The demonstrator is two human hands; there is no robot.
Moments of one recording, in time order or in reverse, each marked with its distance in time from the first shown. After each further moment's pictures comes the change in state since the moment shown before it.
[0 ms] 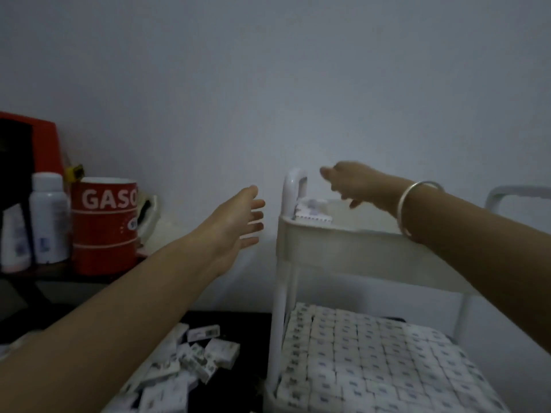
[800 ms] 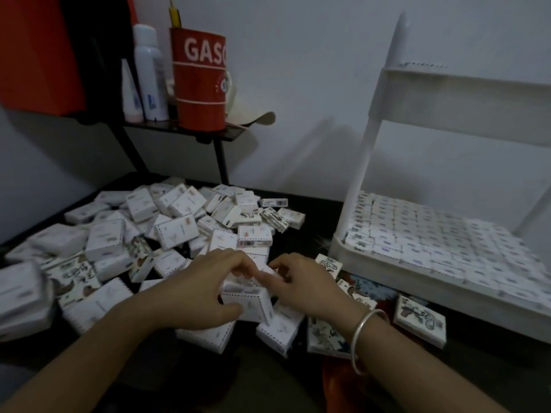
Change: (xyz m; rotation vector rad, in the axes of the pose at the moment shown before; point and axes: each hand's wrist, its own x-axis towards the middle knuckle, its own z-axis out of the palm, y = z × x) left_hand -0.179 -0.185 -0.162 1.096 -0.399 0.083; right_hand -0.252 -0.010 0.281 0.072 -0.441 -0.306
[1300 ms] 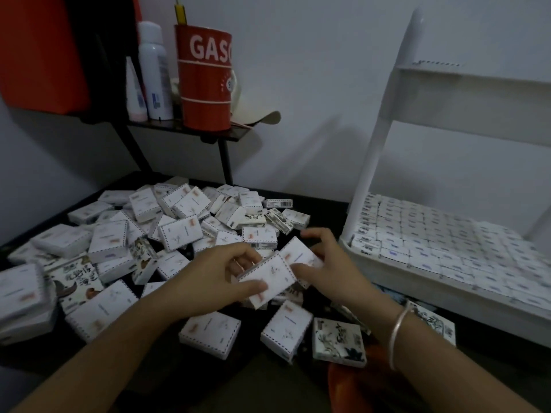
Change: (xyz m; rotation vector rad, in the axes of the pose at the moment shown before) left_hand 0.018 -0.002 0.006 -0.392 0.206 -0.061; right_hand -0.003 0.016 -0.030 0.550 0.073 0.155
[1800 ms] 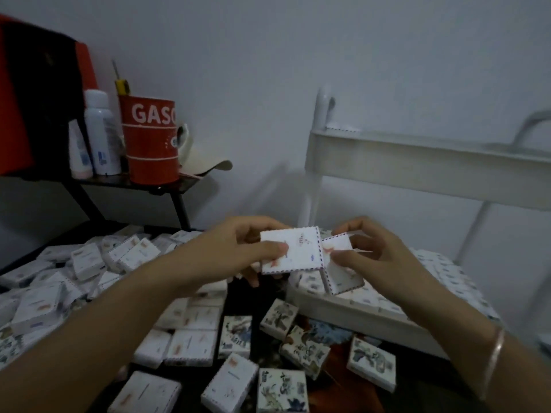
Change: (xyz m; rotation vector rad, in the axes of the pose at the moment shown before) left_hand 0.055 0.145 -0.005 -0.270 -0.152 0.163; right_hand -0.049 -0.043 -0.144 0.150 0.221 -0.154
